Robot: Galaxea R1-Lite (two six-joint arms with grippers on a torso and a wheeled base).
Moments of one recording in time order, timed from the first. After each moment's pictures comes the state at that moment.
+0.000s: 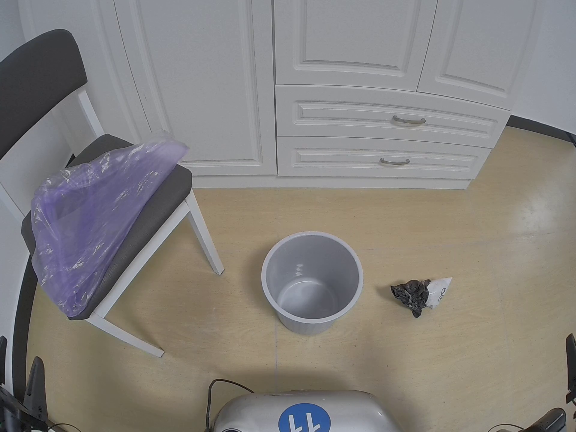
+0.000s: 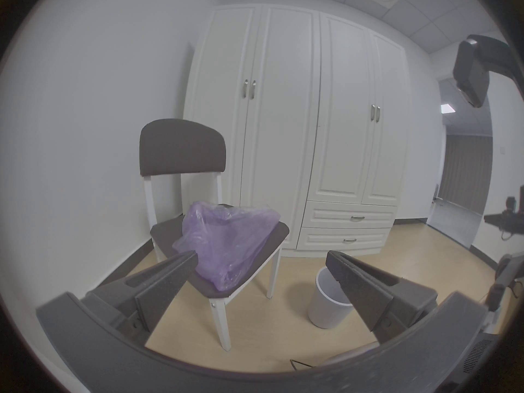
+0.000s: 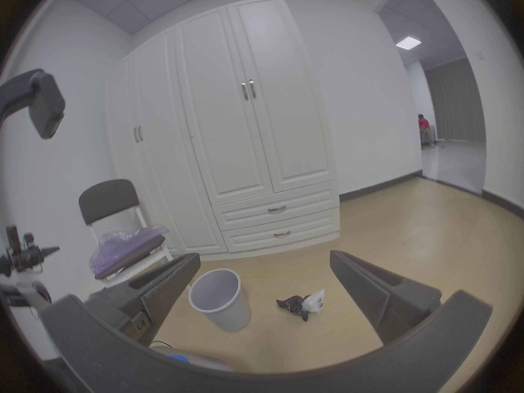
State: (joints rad) left arm 0.00 0.02 -0.07 -0.12 -0.01 -0.11; right arm 0.00 0.03 -0.13 -0.10 0.06 0.19
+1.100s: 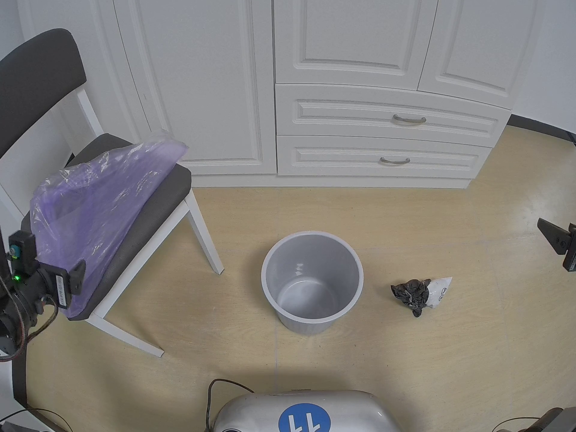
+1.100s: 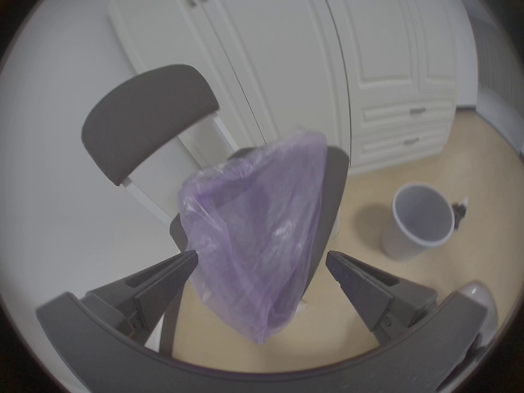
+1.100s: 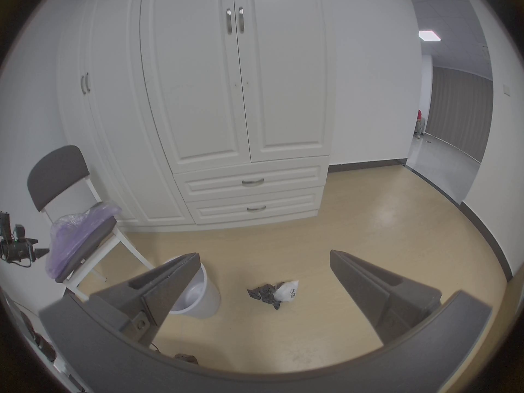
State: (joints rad) left arm -0.12 1.15 -0.41 -0.42 0.38 0.18; right arm 0.06 0.93 -0.56 -0.24 -0.13 0.11
